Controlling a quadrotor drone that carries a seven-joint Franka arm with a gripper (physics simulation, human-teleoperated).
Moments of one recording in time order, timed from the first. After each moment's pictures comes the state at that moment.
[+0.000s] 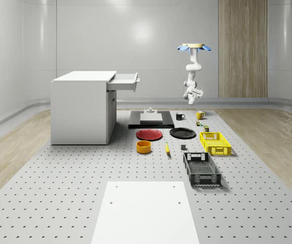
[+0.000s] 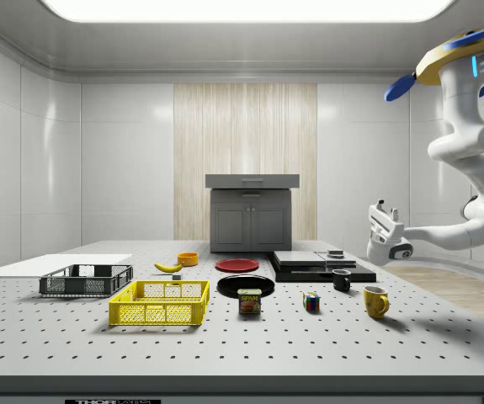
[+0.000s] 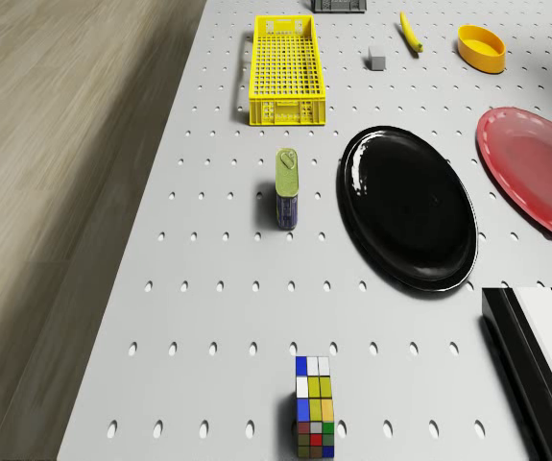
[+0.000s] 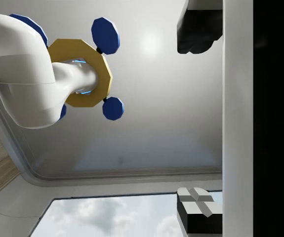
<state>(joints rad) -0.08 -0.74 0.25 -2.11 -0.34 1.40 0.83</state>
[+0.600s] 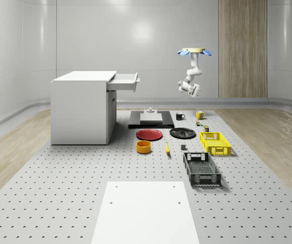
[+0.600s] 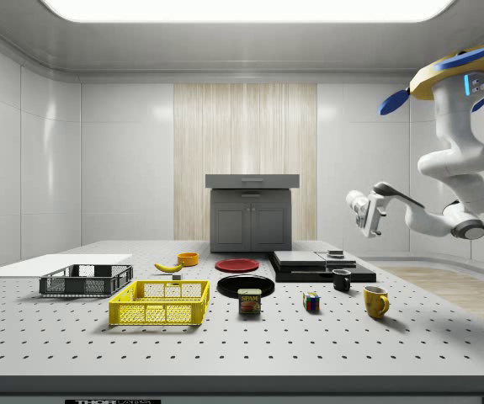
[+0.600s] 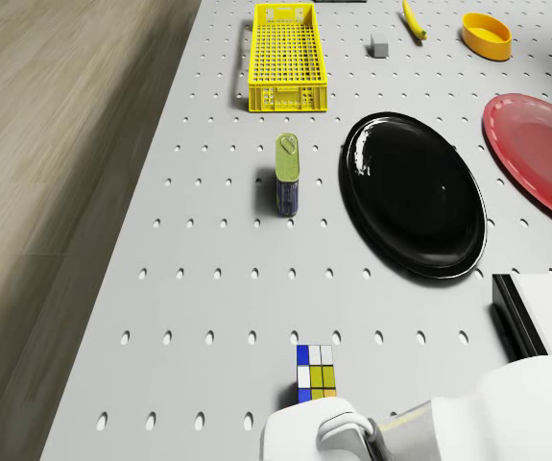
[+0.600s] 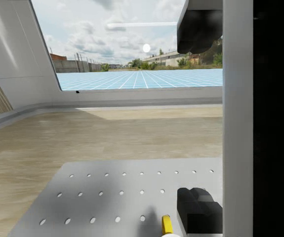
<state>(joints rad) -0.45 -0.87 0.92 -2.68 -1.49 1.39 1.16</state>
